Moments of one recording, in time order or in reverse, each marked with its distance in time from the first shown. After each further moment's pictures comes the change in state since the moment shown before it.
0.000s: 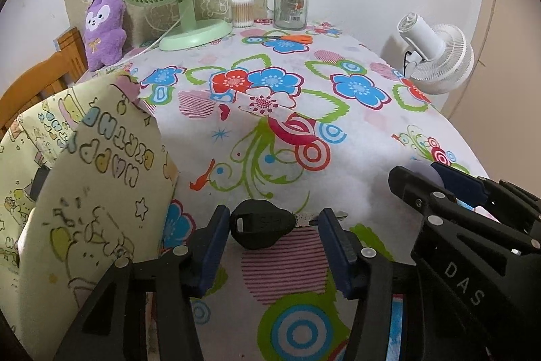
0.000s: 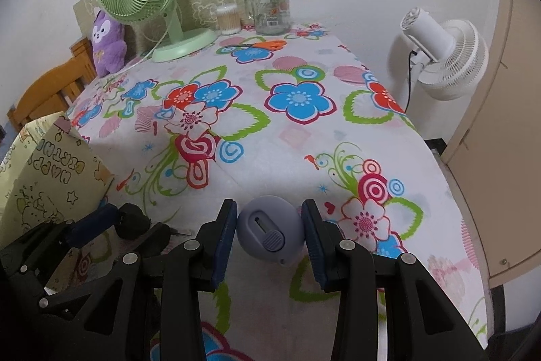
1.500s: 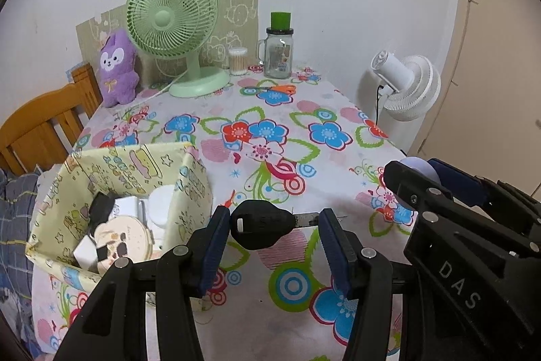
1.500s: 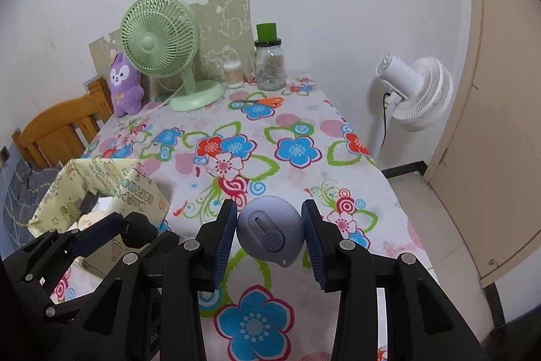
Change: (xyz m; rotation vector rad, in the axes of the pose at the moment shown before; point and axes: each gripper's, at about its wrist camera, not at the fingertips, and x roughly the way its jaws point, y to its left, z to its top) left arm -0.109 0.011 0.009 0.030 -0.122 -0.053; right arm -0.117 0.037 0.008 0.023 -0.155 -0.051
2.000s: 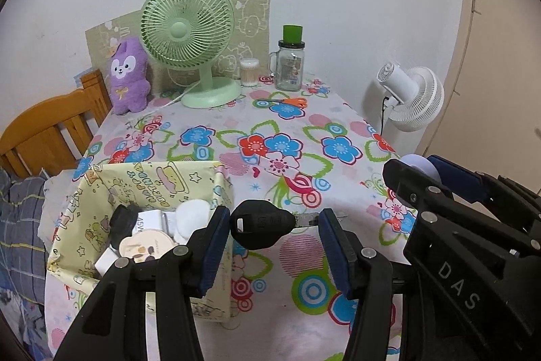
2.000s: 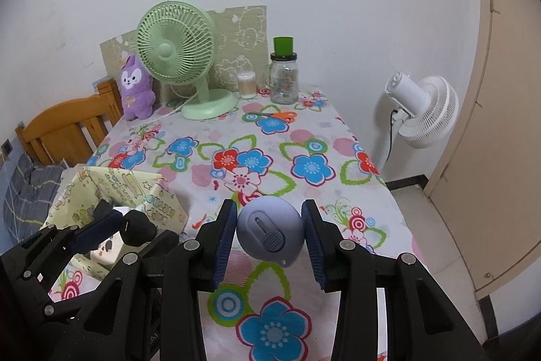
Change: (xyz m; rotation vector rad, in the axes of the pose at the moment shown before) left arm -0.015 0.027 0.013 -0.014 -0.021 0.009; right arm -0.012 0.030 0.019 -0.047 -0.021 0.003
